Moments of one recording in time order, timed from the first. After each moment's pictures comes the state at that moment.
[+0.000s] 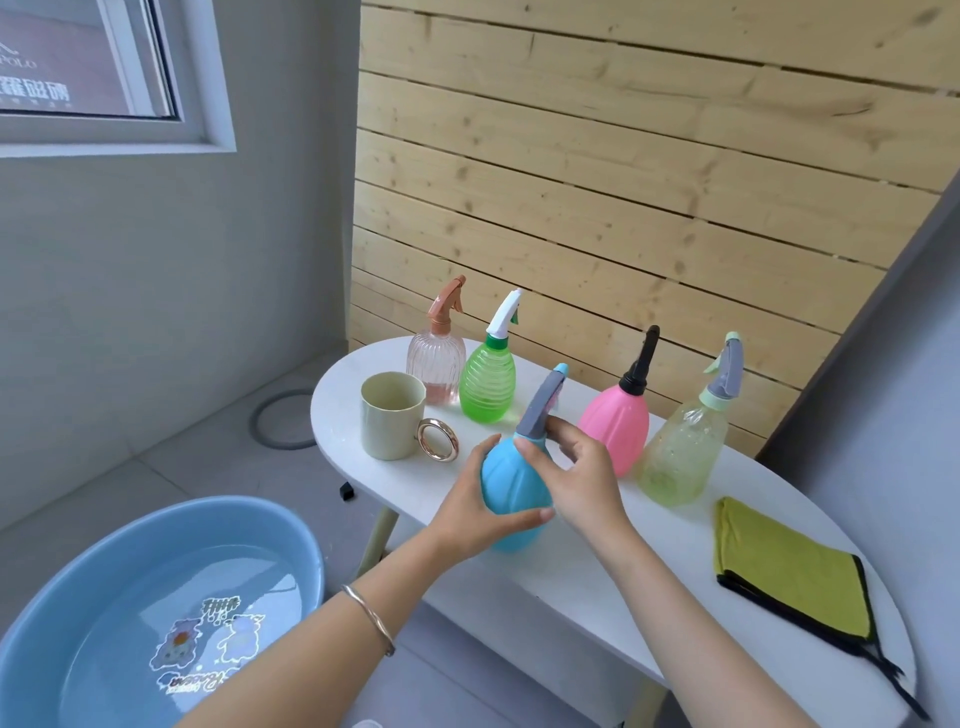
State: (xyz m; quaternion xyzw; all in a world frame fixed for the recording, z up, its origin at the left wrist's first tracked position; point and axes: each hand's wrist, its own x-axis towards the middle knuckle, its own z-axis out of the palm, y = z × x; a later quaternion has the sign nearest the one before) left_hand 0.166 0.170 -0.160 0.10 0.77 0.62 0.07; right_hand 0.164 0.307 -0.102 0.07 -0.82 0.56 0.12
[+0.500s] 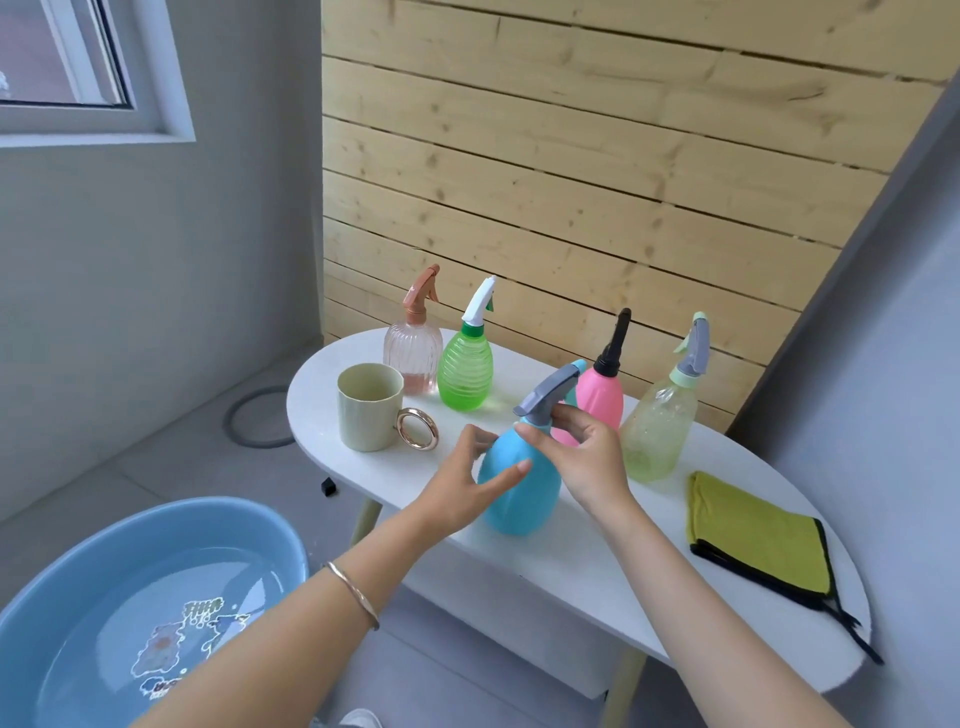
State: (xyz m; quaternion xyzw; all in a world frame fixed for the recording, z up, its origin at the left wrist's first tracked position) left_hand 0.156 0.175 -0.155 0.11 0.79 0.60 0.07; right_hand 0.164 0.328 -0.101 0.01 -0.78 0.61 0.12
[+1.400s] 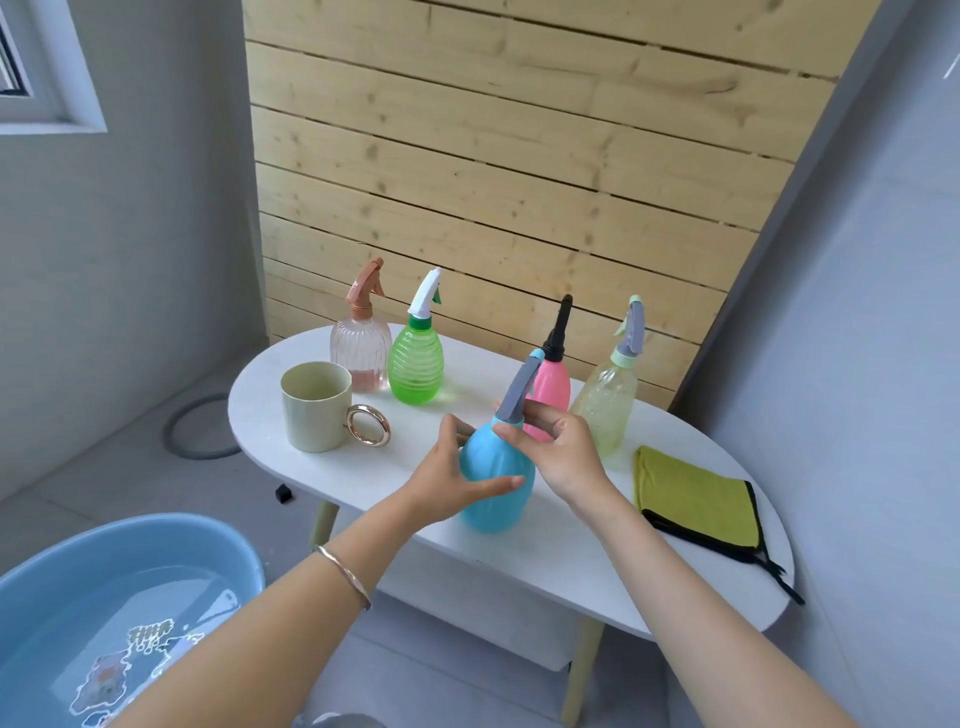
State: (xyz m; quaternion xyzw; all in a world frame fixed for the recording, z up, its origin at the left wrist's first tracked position) left_hand 0.155 0.202 -0.150 0.15 0.80 0.58 0.09; right_hand 0.181 0.353 -0.099 0.02 -0.78 0.62 0.10
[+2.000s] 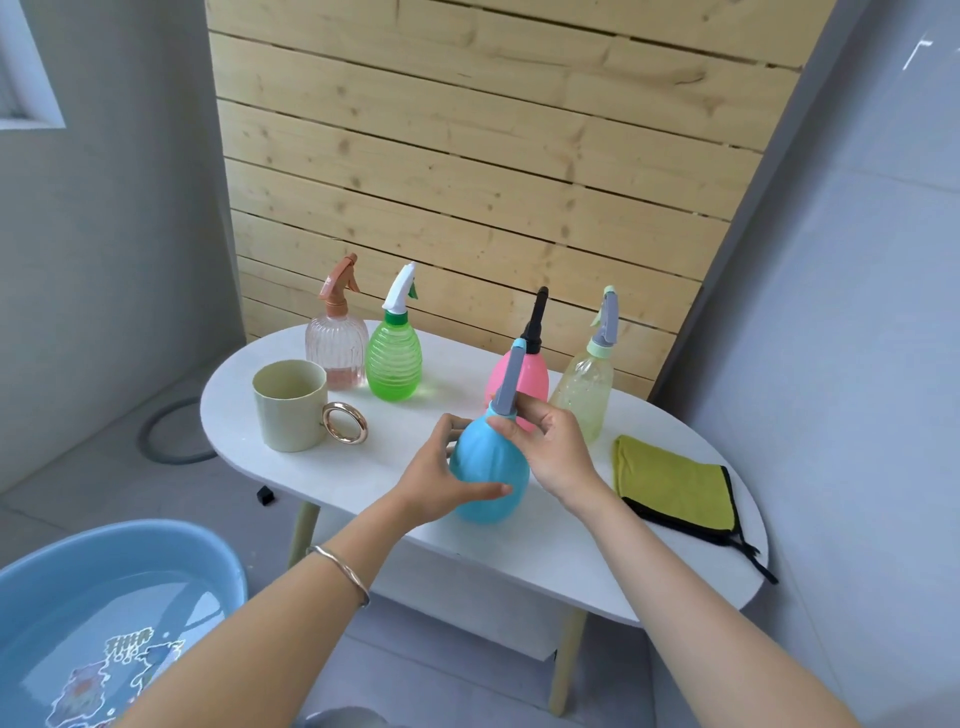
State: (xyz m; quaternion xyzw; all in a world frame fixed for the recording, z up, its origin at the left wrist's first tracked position) left_hand 0.155 0.219 -0.157 0.17 0.77 0.61 0.10; right_hand 0.183 0.371 -0.103 0.04 -0.79 0.60 0.13
